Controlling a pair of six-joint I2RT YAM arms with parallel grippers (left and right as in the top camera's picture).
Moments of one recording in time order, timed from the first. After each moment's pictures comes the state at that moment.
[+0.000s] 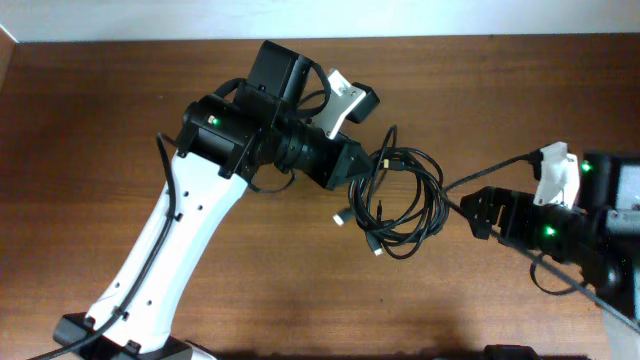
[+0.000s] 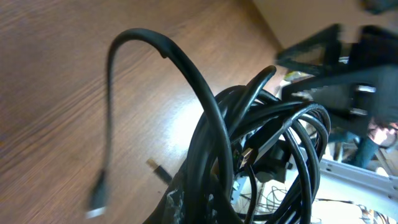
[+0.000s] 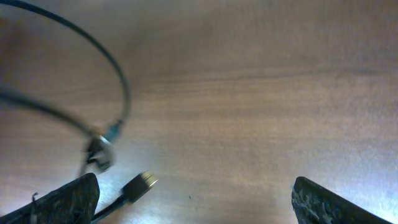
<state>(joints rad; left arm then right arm) -0.48 1.63 1.84 -1.21 0.73 0.00 -0.04 1.01 1.36 -1.30 -0.34 0.19</state>
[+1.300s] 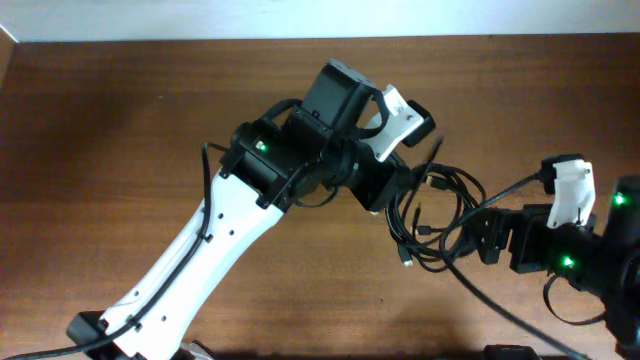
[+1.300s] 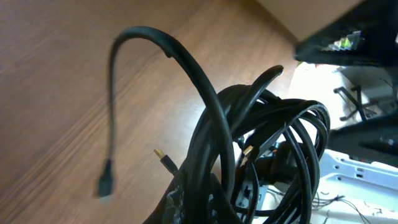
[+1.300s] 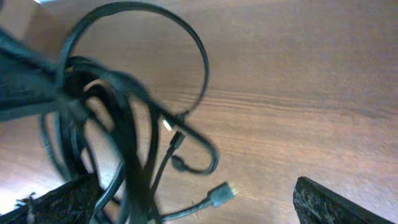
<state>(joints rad) -0.70 1.63 1.84 -1.07 0.57 0.00 -0.04 0.94 1.43 -1.34 -0.40 0.07</state>
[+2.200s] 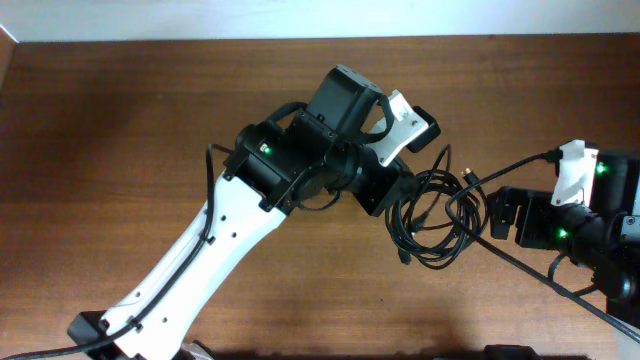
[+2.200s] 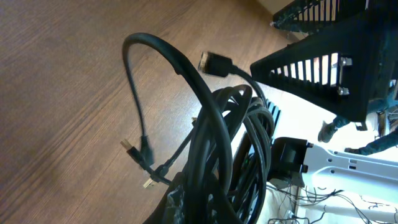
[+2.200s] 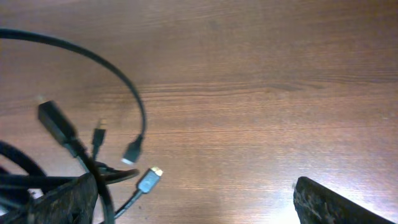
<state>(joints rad) -0.71 1.63 1.84 -1.08 0.57 0.00 -0.04 1.03 1.43 -1.35 -0.11 0.11</state>
